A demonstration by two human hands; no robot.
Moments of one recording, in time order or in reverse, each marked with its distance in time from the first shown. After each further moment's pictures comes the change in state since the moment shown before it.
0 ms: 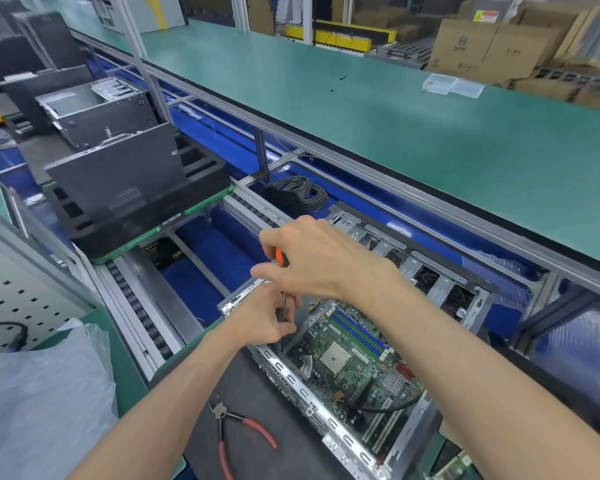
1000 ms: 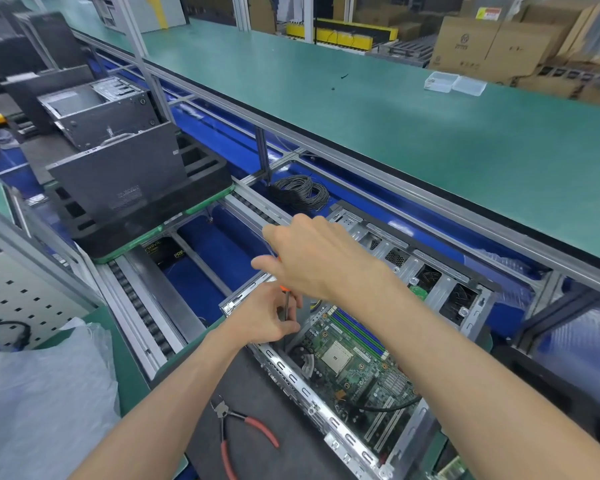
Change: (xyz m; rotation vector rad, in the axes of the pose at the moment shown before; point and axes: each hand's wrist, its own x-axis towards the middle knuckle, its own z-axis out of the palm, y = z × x) left_hand 0.000 -0.004 0.003 -0.020 0.025 -0.041; right_hand 0.003 -0.009 0.004 -0.143 0.039 0.087
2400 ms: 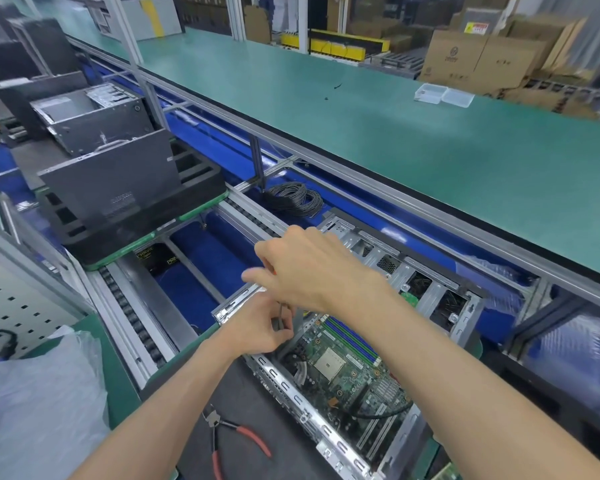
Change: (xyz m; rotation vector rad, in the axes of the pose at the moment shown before) left_hand -0.003 0.002 0.005 0.087 0.006 0.101; right_hand -0.008 -0.001 -0.005 0.000 -0.027 -0.035
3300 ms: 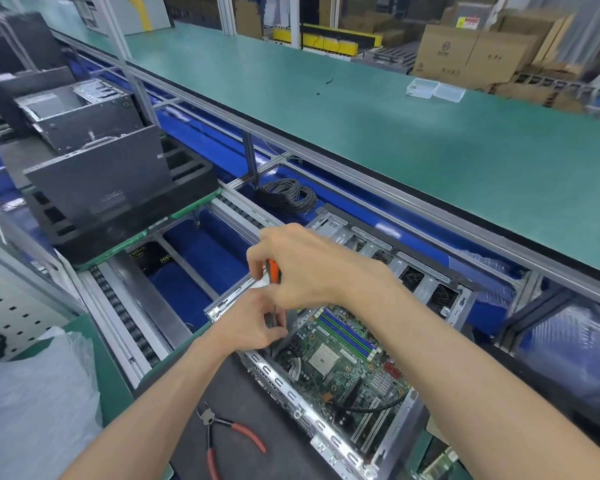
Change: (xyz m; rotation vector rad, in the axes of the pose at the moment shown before) left_hand 0.002 0.000 -0.002 -0.037 0.002 -0.003; right_hand -0.006 0.009 -0.010 0.211 -0.121 -0.097
